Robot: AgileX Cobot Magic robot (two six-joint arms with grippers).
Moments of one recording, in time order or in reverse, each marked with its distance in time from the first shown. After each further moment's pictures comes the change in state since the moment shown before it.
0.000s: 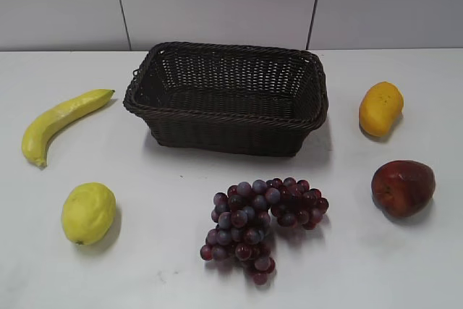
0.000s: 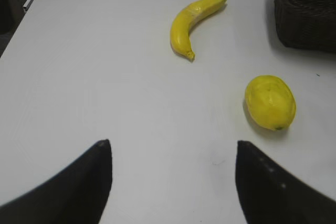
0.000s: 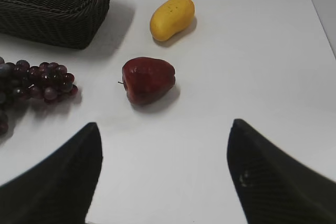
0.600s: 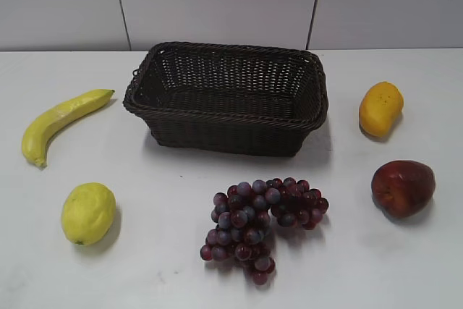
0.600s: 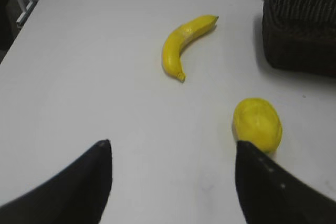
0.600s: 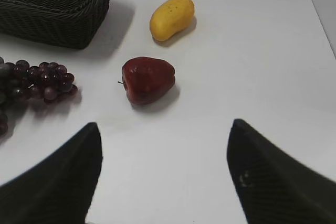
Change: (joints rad) left arm 0.000 0.076 -0.022 -0.042 -0.123 0.000; right arm 0.000 0.000 0.000 0.000 0.000 0.001
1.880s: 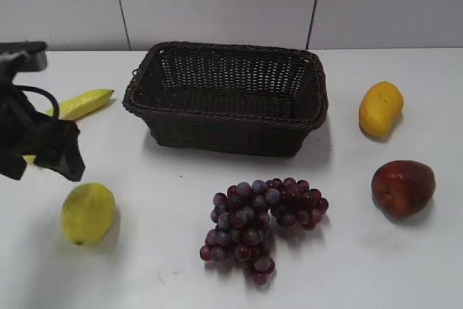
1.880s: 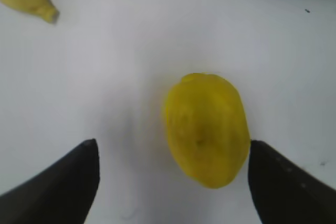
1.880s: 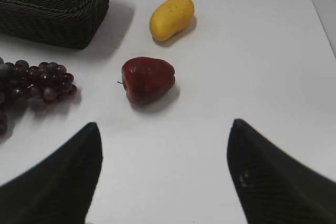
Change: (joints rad) left arm -0.239 1.459 -0.390 -0.124 -0.216 0.004; right arm 0.000 0.000 0.000 0.000 0.000 0.000
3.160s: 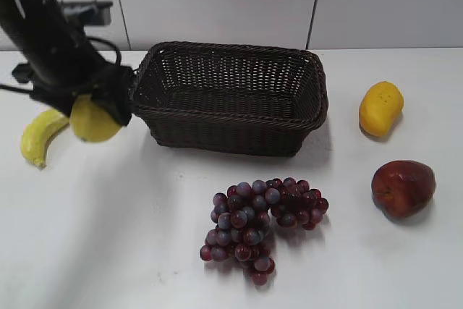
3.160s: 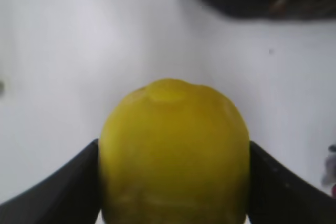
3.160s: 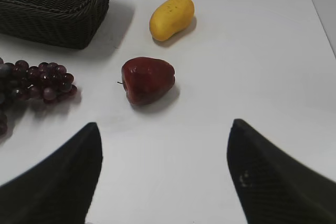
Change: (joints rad) left arm -0.058 0.275 -0.451 -0.009 0.185 0.033; right arm 0.000 0.000 0.000 0.000 0.000 0.000
